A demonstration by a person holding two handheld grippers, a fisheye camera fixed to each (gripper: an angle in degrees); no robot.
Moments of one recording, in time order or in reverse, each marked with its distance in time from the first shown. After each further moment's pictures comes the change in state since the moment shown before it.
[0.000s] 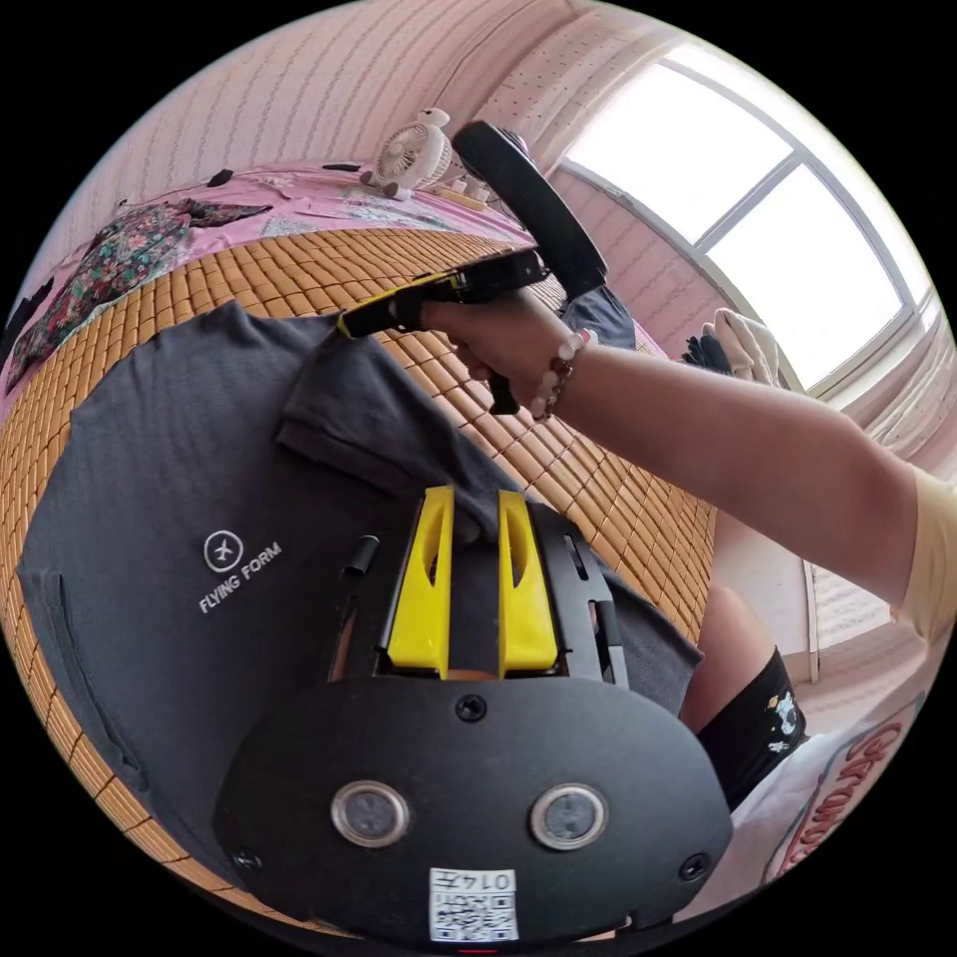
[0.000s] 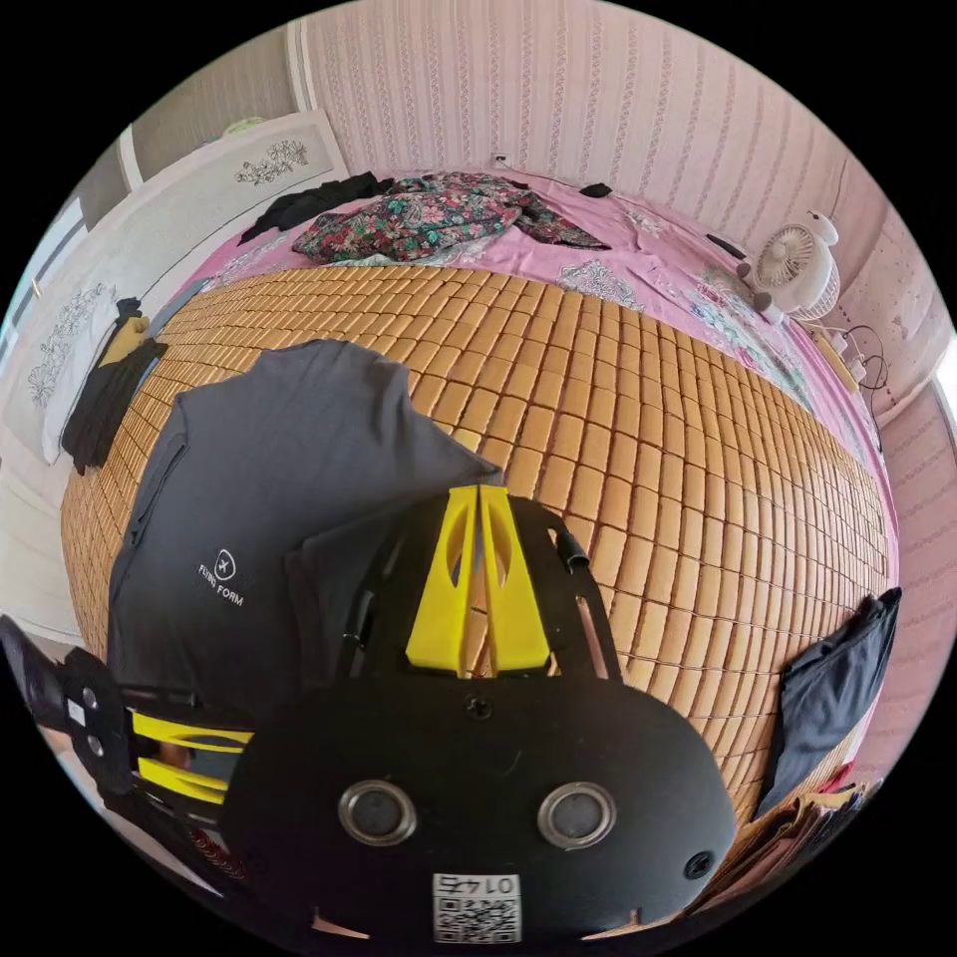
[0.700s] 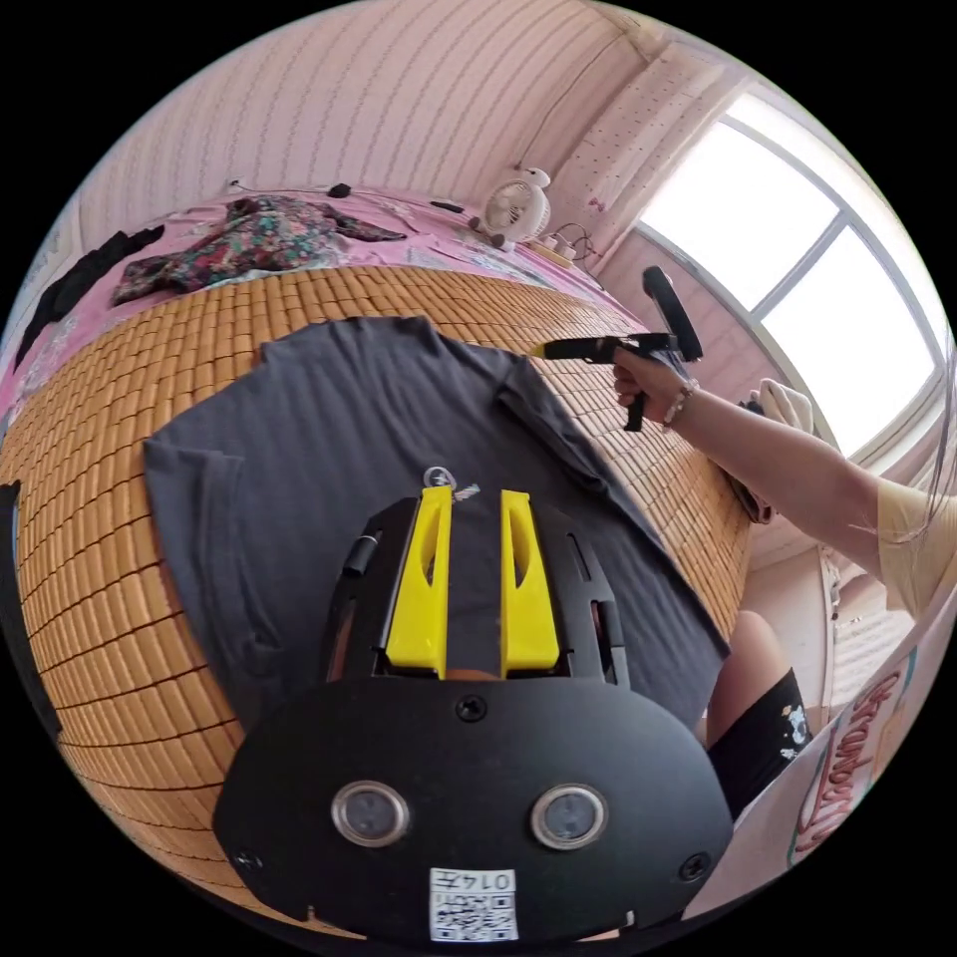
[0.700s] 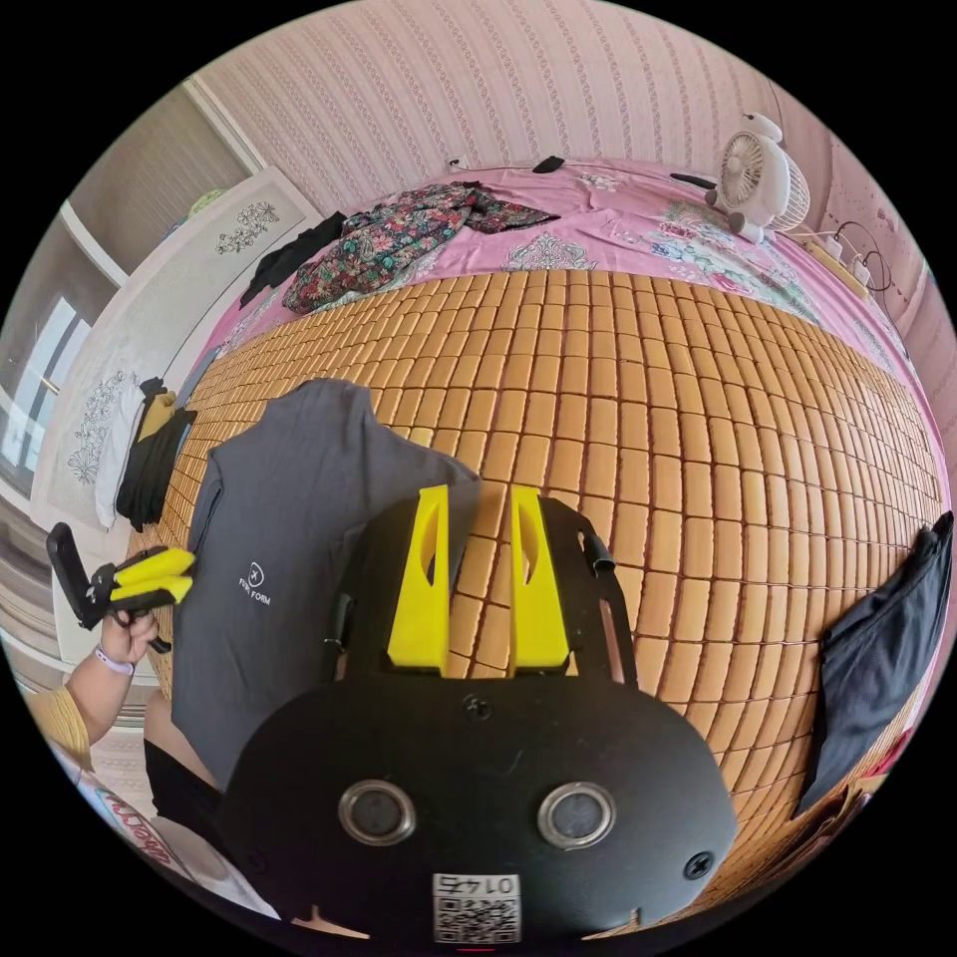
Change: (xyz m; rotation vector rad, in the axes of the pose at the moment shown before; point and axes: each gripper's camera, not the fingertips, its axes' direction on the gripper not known) left arm -0.070 0.055 -0.180 0.132 -0.150 -0.172; right arm 0.039 0.018 -0.004 -0.003 -0.177 0.181
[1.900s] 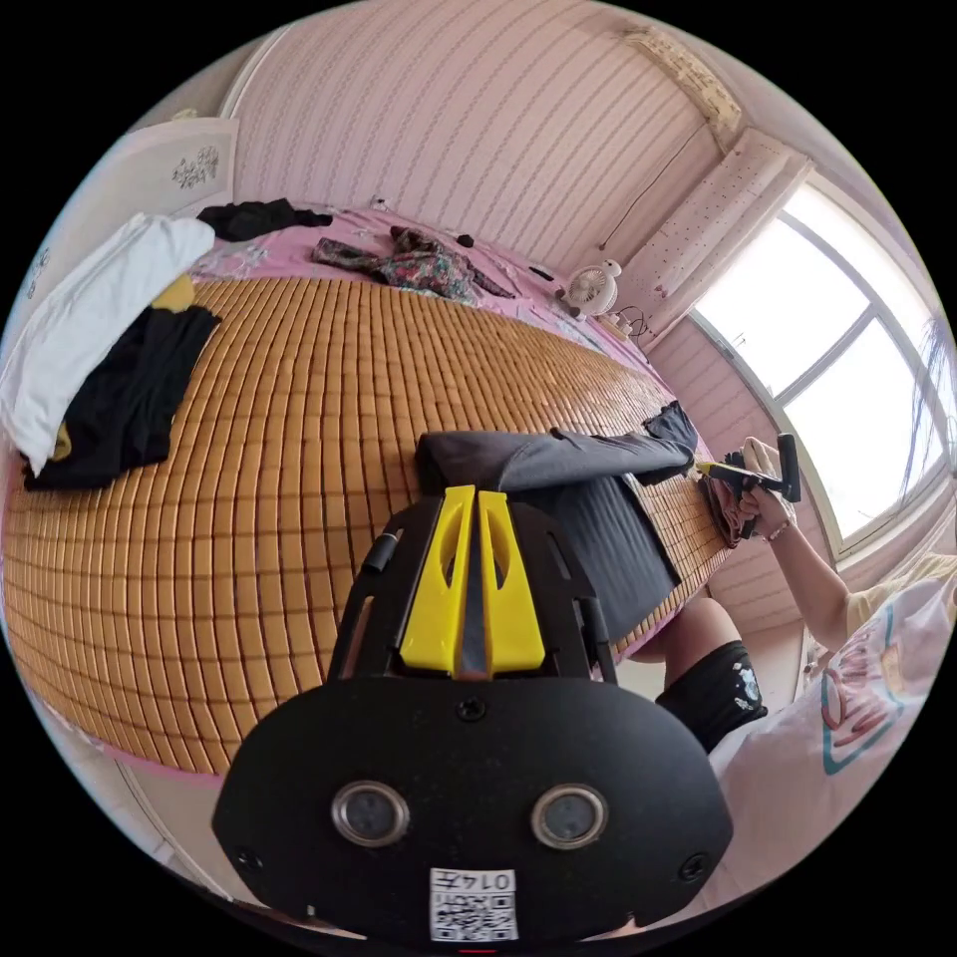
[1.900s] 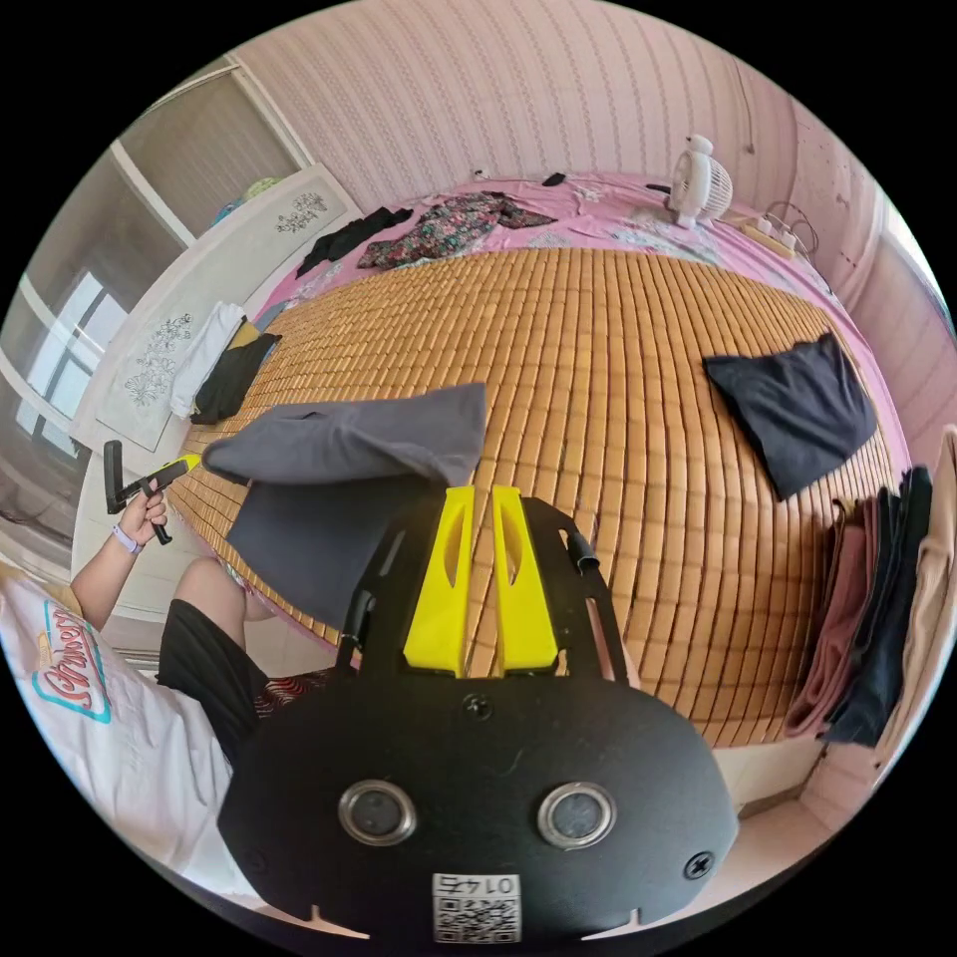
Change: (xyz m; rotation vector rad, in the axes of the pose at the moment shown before) left arm 0.017 0.145 -0.351 0.130 -0.079 -0.252; right arm -0.061 0.301 -0.234 0.003 -0.026 -0.033
